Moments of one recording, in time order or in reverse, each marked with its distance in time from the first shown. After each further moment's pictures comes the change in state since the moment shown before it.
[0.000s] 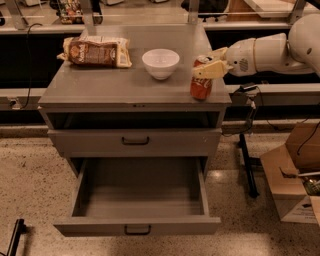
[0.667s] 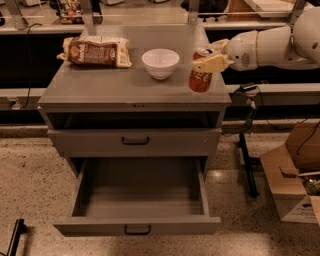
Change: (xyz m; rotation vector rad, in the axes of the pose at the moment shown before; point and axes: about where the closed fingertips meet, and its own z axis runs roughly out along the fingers) arm -0.024 0.009 -0.010 -0.002 -0.042 -0.073
